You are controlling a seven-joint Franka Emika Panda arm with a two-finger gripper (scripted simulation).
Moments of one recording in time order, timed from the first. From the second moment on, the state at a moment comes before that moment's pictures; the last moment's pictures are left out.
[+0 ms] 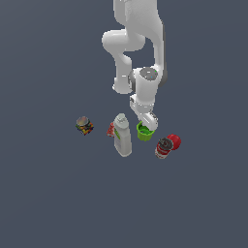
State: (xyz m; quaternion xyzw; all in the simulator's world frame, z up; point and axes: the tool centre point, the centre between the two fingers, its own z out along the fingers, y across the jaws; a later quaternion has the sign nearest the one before) arm -0.134 0.098 0.071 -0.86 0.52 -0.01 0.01
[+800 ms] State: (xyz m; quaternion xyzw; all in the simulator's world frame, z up) arm -0.121 0.072 0.099 -0.86 0.51 -0.01 0.01
